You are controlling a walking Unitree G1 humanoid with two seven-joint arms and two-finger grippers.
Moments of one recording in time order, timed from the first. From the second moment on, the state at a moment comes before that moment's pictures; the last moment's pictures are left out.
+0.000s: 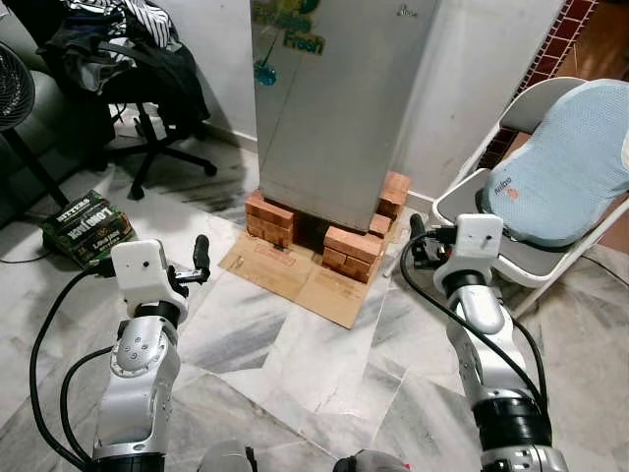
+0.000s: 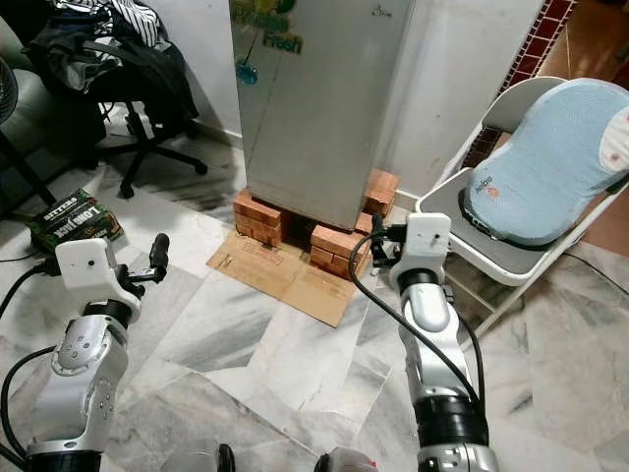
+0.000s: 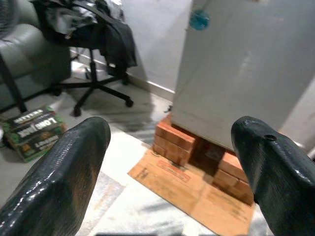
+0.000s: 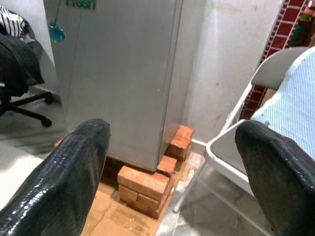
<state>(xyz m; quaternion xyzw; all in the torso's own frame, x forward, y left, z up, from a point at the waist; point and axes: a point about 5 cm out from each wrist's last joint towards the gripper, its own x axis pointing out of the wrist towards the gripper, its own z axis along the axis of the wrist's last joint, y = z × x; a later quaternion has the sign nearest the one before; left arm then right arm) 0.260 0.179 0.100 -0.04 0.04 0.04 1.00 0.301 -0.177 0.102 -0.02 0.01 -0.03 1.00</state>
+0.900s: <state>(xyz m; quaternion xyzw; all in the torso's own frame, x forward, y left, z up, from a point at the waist) 0.262 0.154 0.091 -0.10 0.08 0.00 0.99 0.302 -0.182 0.096 0.00 0.04 -0.05 1.00</state>
